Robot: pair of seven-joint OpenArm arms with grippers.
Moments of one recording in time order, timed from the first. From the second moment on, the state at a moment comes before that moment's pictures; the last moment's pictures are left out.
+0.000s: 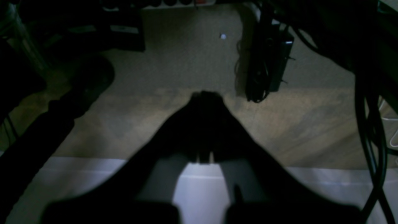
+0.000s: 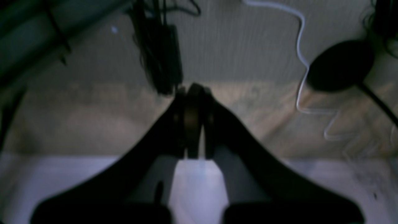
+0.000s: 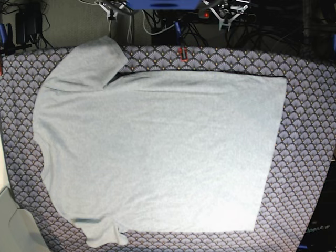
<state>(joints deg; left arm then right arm) 5.0 -3.7 4.2 13.4 -2.2 -0.6 8.9 -6.4 0.7 2.4 9.2 0.0 1.3 -7.3</state>
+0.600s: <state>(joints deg) 19.5 -7.4 4.3 35.3 -2.2 -0.7 10.2 -19.4 0.8 2.8 30.0 -0.5 0.9 -8.8</state>
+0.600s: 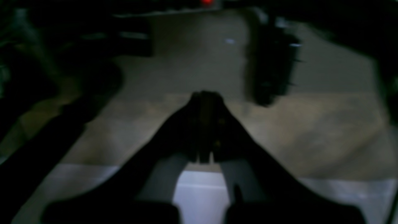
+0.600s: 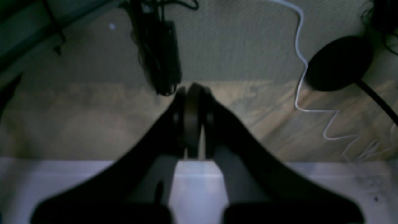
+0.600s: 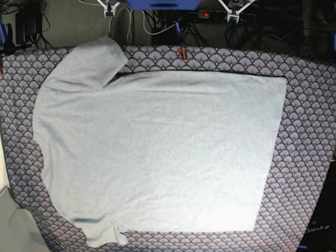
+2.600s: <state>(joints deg) 19.5 -11.7 -41.9 102.5 -32.2 -13.5 53.5 -26.6 3.0 34.4 99.7 23.1 19.5 -42.0</state>
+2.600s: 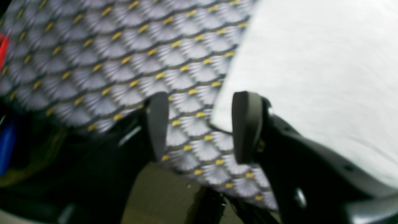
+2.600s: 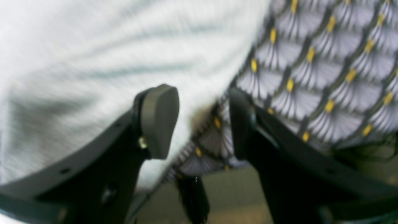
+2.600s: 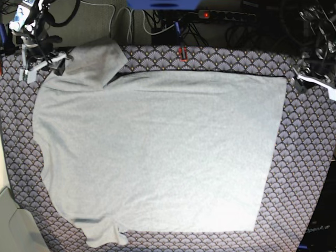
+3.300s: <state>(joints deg) 19.2 -11.7 -41.8 102.0 -32.0 -13.5 53.3 -25.0 0.5 35.3 96.6 24.3 25.6 -42.1</state>
